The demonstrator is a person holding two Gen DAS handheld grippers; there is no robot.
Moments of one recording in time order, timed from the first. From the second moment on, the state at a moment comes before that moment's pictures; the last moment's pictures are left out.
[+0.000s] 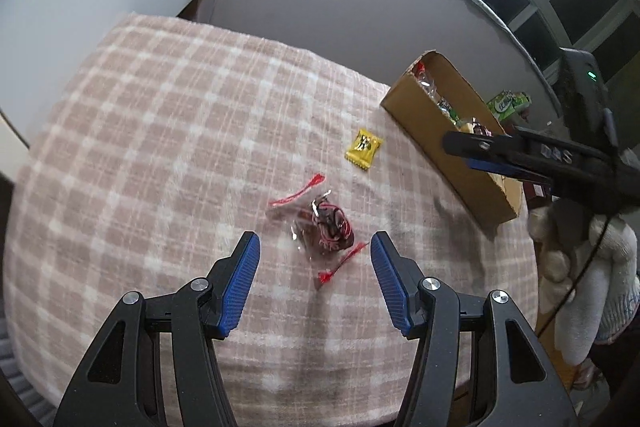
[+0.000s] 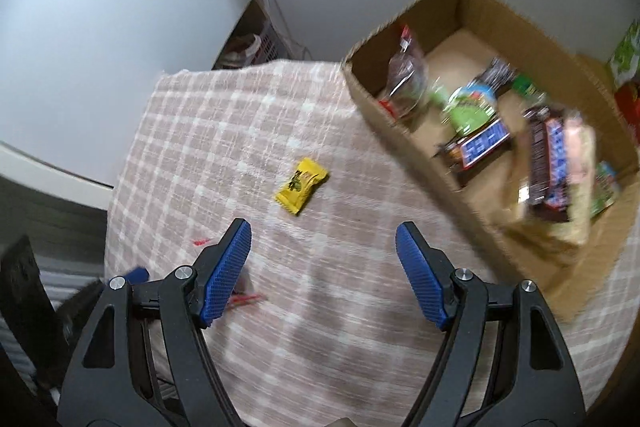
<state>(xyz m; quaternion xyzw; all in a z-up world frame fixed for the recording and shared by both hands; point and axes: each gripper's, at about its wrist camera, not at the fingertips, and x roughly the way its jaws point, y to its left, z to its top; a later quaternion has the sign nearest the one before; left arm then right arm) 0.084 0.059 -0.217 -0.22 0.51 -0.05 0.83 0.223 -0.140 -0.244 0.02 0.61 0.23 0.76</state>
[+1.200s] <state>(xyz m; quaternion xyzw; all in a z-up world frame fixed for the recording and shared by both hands) 0.124 0.037 -0.281 -0.25 0.54 -0.05 0.80 0.282 -0.059 -0.322 -0.01 0.69 0.16 0.71</state>
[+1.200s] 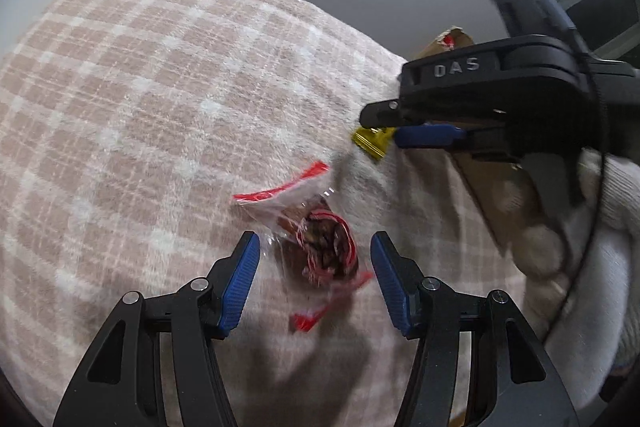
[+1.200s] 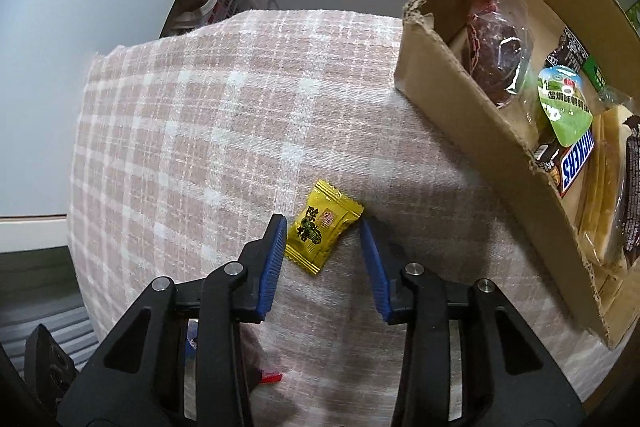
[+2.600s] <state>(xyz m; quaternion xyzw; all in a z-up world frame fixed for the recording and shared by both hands) 0.122 0.060 -0.271 -0.21 0.53 -0.04 0.82 0.241 -0.150 -0.324 0.05 0.69 0.20 0.69</state>
